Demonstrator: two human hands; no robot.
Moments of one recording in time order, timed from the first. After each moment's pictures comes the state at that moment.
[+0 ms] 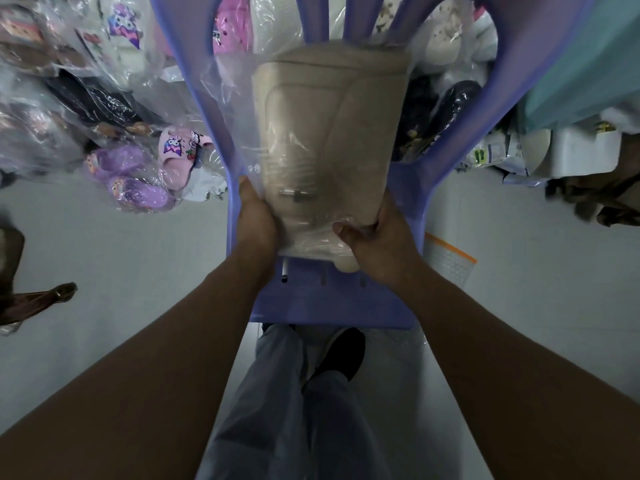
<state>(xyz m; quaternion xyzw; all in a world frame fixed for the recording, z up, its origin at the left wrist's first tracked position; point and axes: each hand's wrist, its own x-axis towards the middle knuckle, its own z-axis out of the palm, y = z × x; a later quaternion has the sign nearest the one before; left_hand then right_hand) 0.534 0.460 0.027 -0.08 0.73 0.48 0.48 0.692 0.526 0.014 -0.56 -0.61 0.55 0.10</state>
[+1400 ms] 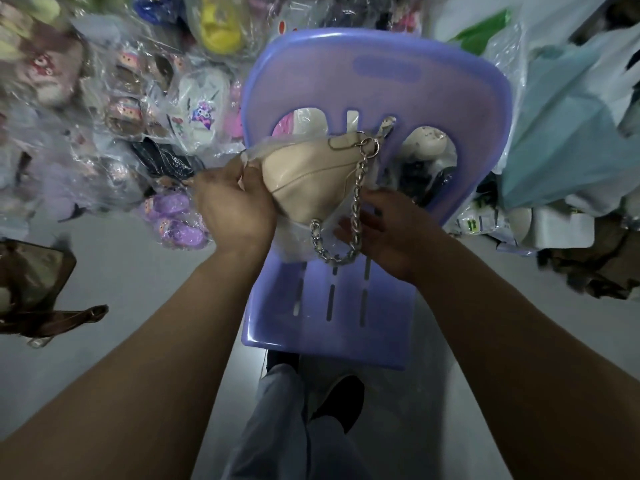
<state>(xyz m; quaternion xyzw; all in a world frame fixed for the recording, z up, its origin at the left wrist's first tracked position) 0.485 0.480 0.141 0.13 0.87 0.46 0.10 0.641 0.576 0.163 -0.53 -0.26 0.80 0.13</state>
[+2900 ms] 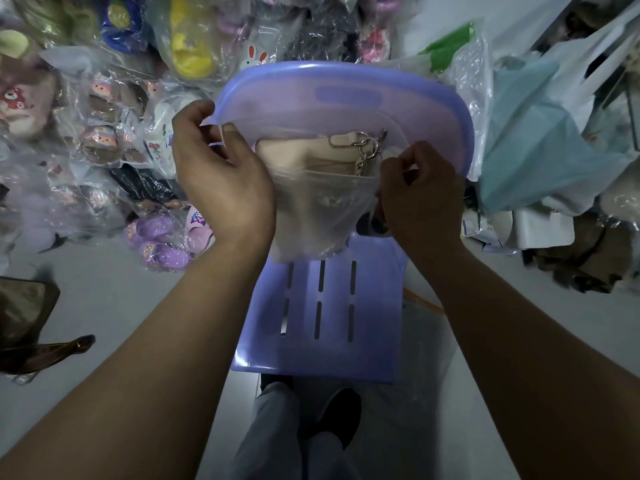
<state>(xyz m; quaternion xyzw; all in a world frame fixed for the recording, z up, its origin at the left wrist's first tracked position) 0.501 0.540 0.193 0.17 0.79 0.59 -0.02 0.661 0.623 0.185 -0.56 -0.71 0.28 0.31</state>
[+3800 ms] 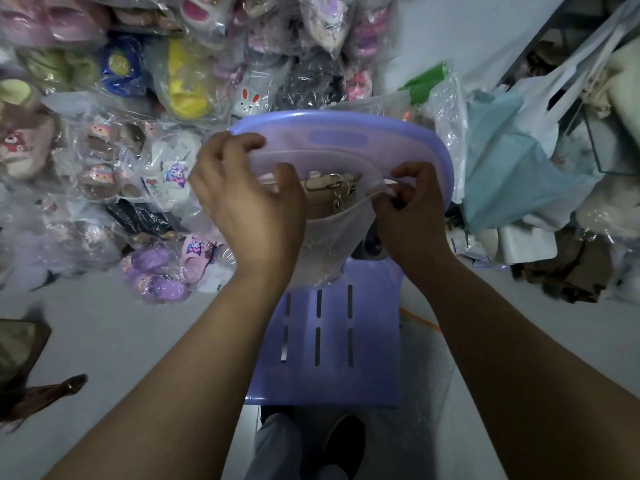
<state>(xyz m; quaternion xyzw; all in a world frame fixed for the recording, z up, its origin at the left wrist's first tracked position) 0.517 0.551 0.215 0.30 0.81 0.49 -0.04 0.659 0.633 0.187 -0.54 -0.61 0.46 0.35</state>
